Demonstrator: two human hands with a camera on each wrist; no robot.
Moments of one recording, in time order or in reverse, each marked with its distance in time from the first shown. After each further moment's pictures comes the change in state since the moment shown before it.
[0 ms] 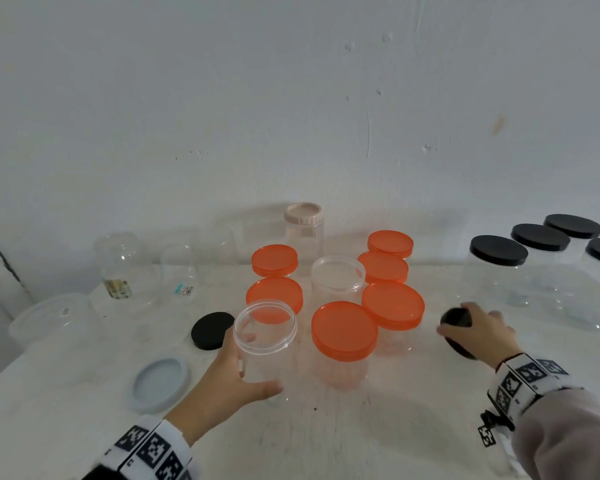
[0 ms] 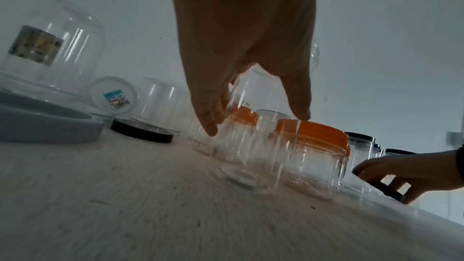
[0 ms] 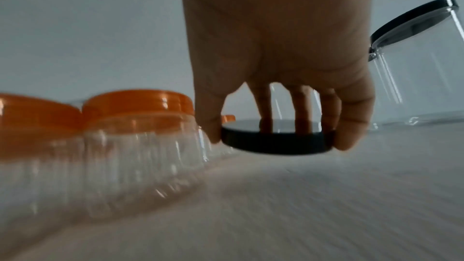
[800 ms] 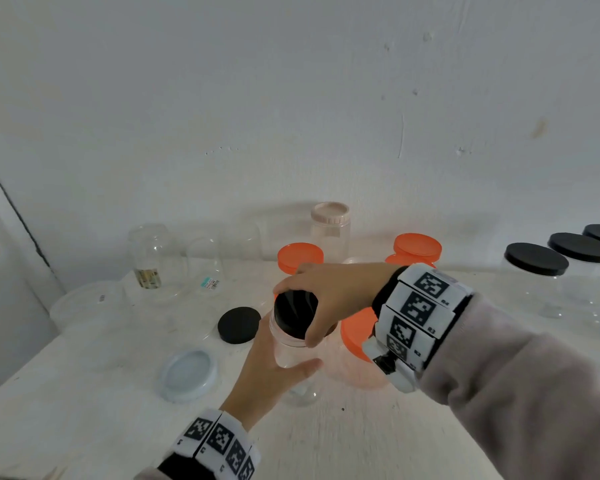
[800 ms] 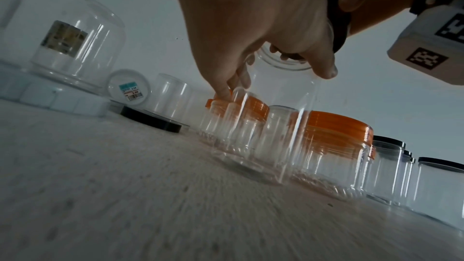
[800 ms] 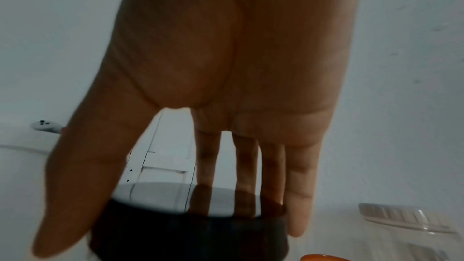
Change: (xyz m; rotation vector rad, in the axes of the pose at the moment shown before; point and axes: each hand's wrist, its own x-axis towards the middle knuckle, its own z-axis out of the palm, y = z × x) left_hand 0.009 -0.001 0.016 -0.150 0.184 0.139; right_hand -0.125 -0.241 0.002 -0.544 -0.622 -1.037
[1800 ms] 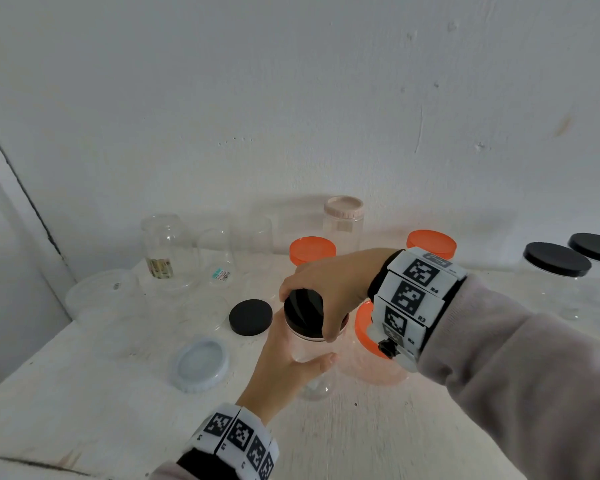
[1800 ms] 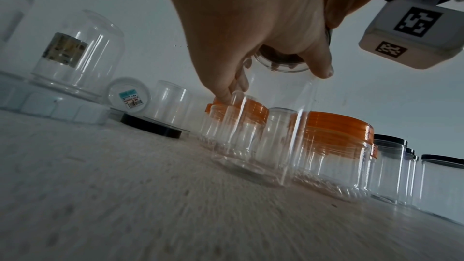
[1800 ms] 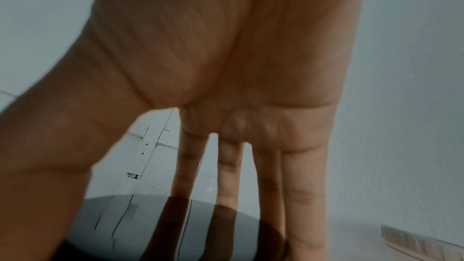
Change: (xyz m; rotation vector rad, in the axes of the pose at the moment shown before) left_hand -0.002 -0.003 0.002 -0.078 0.020 0.007; right_hand 0.014 -0.021 -0.009 -0.223 -0.130 -0.006
